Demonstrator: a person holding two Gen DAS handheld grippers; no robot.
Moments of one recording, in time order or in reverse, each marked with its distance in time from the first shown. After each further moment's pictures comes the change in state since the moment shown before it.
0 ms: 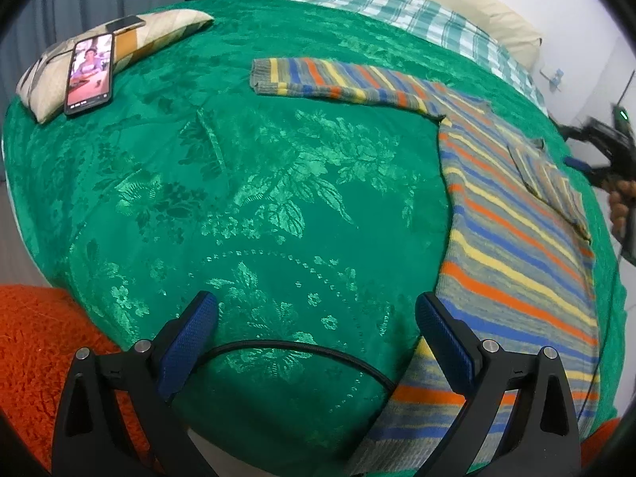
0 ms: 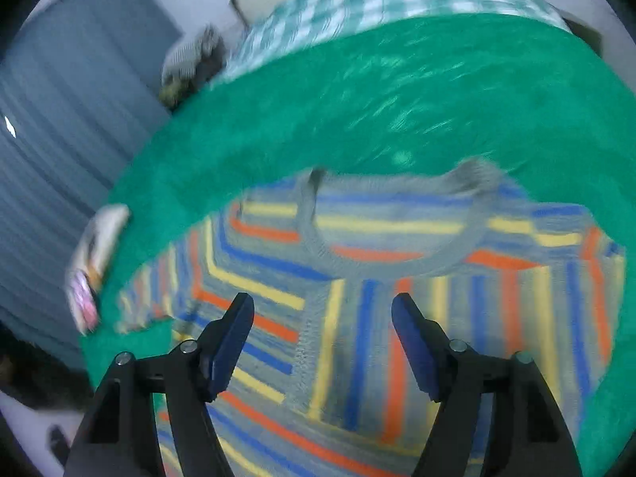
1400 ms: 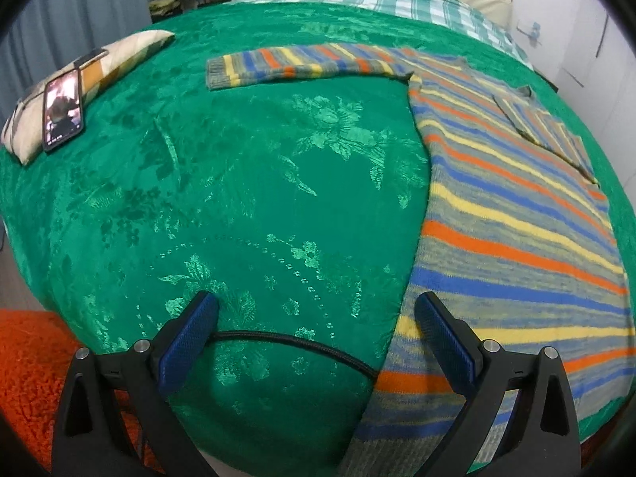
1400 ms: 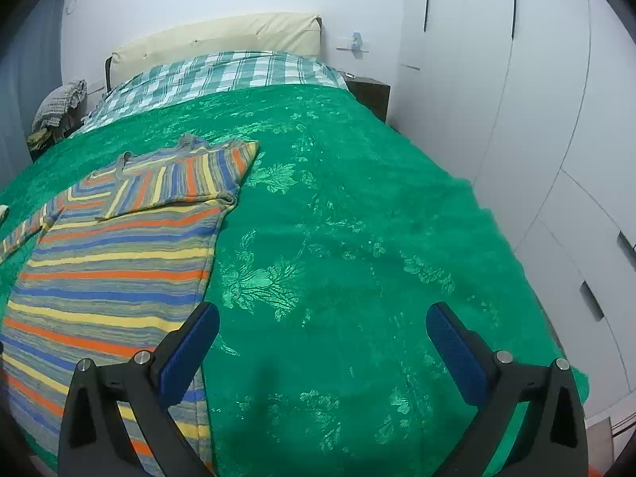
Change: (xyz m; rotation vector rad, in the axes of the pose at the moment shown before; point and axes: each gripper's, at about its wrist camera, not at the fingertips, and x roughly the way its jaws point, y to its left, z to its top) left arm 0.017 -0.031 -0.018 0.164 0.005 0.047; right arm -0.216 -0.055 -0.284 0.064 -0.347 -0.717
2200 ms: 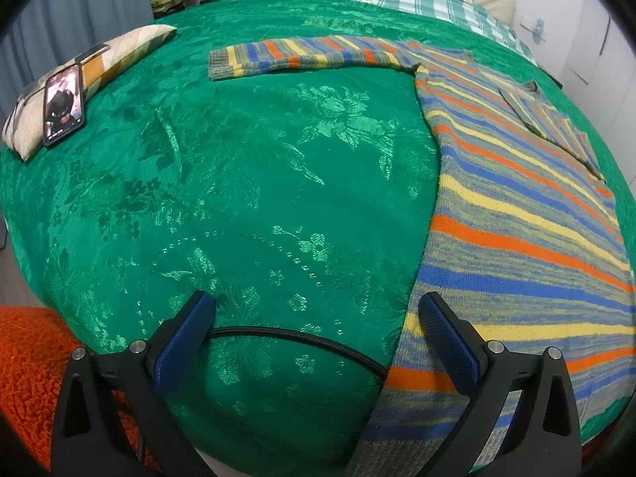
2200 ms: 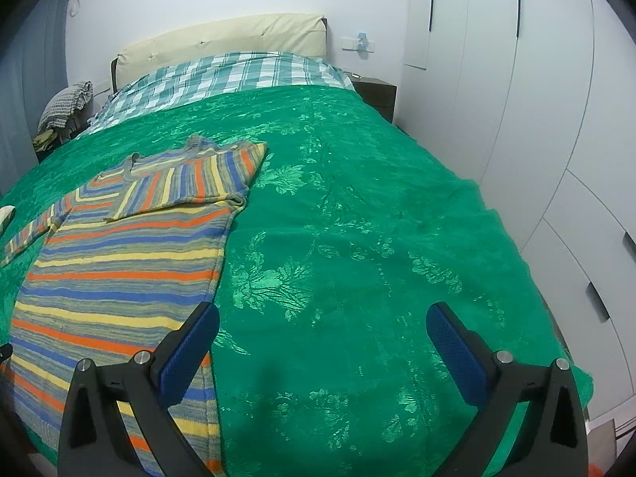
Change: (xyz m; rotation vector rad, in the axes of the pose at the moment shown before) left arm 0.006 0.002 -0.002 0.002 0.015 0.013; right arm -0.001 0.003 0.001 -0.008 -0.004 0.023
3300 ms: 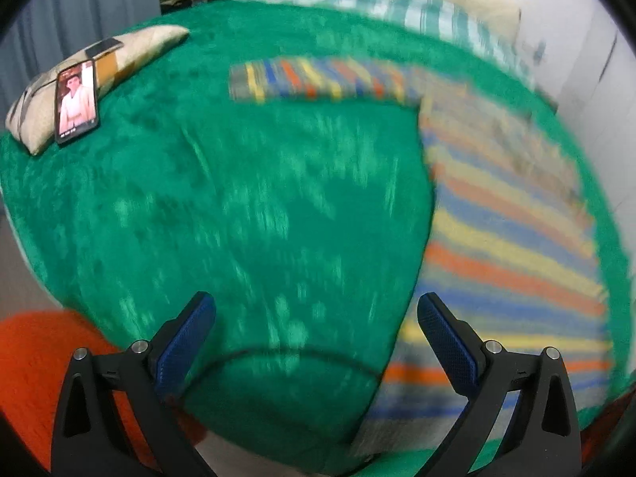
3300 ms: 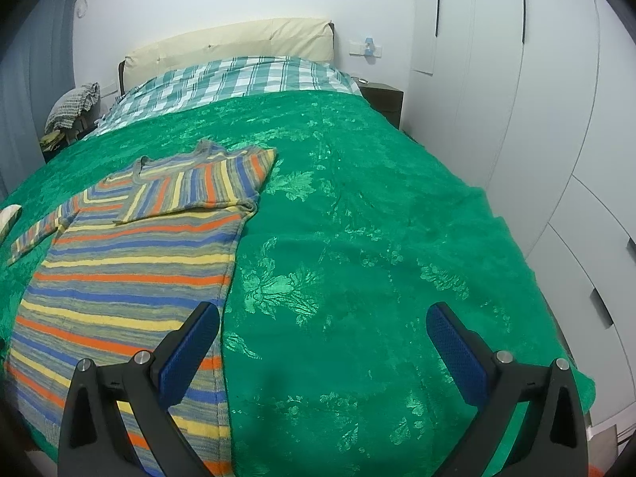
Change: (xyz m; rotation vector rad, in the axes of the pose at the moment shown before) left arm -0.035 0.032 0.026 -0.092 -0.029 -0.099; right arm -0.003 0.006 0.001 -0.007 -0.021 0.024
